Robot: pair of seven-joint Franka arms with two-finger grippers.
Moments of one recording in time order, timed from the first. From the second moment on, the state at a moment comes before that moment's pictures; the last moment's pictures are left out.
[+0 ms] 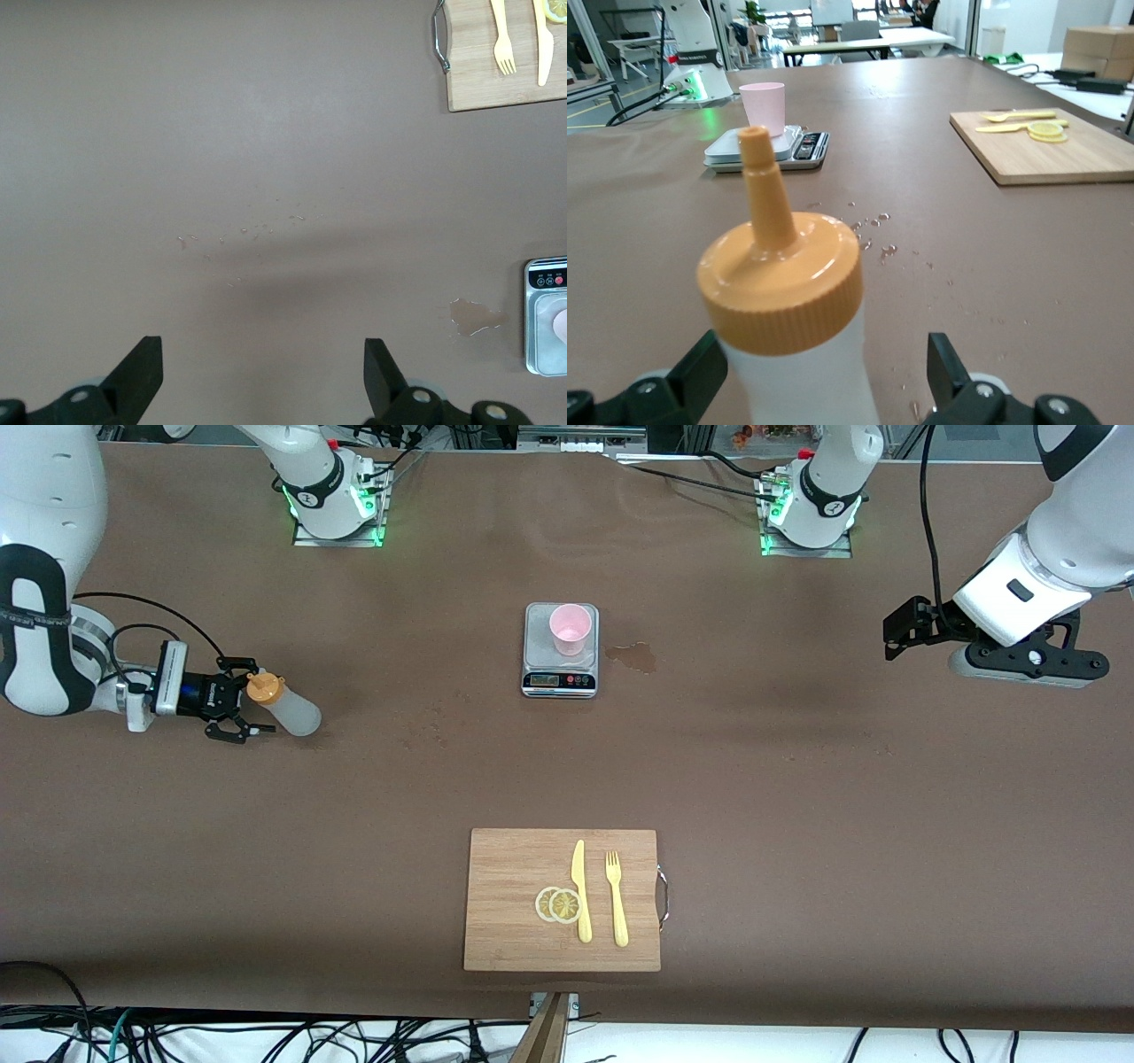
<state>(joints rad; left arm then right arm) -0.01 0.03 -0.14 -1.61 0.01 1.60 -0.05 0.11 0.66 -0.57 -1.99 1.19 1.45 -2.70</state>
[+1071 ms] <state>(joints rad) -0.01 0.03 -0.14 -1.61 0.01 1.60 -0.05 0.09 0.74 -0.48 -1.94 1.22 1.37 -2.73</state>
